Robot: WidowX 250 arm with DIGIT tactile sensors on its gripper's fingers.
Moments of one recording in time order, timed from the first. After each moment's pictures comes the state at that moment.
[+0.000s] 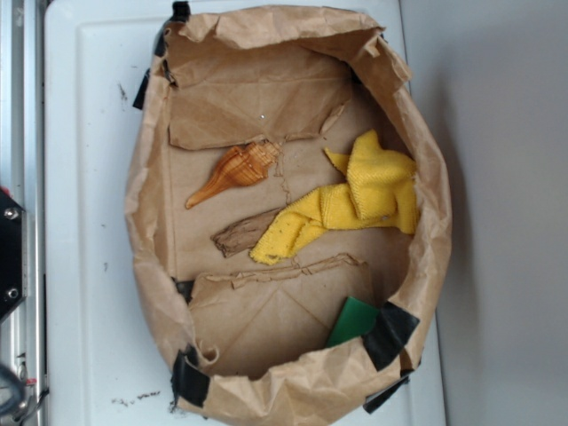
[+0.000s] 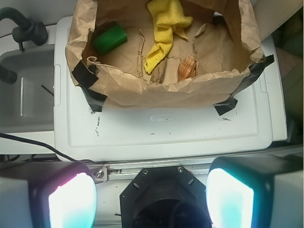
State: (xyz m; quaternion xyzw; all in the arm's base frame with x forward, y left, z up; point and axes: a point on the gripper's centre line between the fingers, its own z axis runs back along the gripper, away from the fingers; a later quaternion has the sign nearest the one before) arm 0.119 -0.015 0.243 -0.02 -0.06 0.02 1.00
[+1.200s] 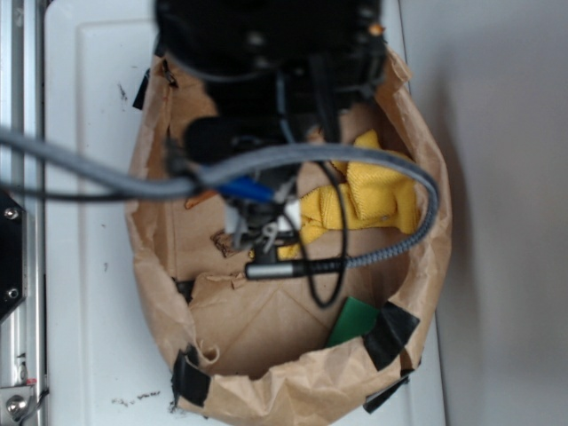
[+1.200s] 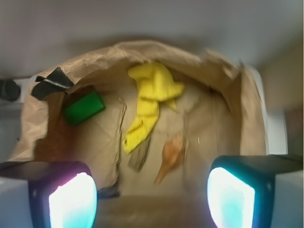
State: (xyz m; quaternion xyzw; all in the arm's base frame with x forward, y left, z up) arm 0.261 0.034 0.194 -0.02 -0.07 -0.03 1.00
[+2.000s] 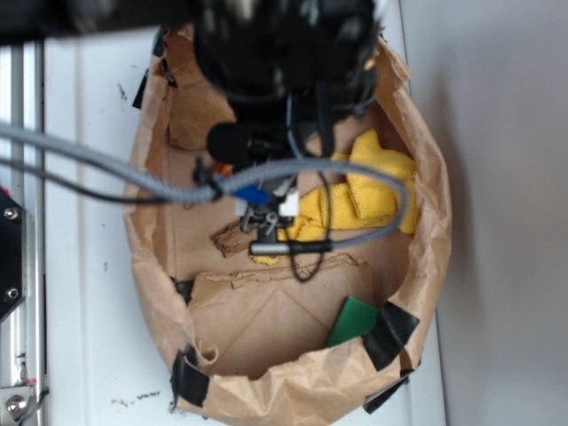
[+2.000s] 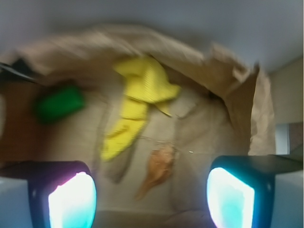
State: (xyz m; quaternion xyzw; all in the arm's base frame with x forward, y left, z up) arm 0.261 0.041 0.140 0.03 -0.07 -0.04 1.00
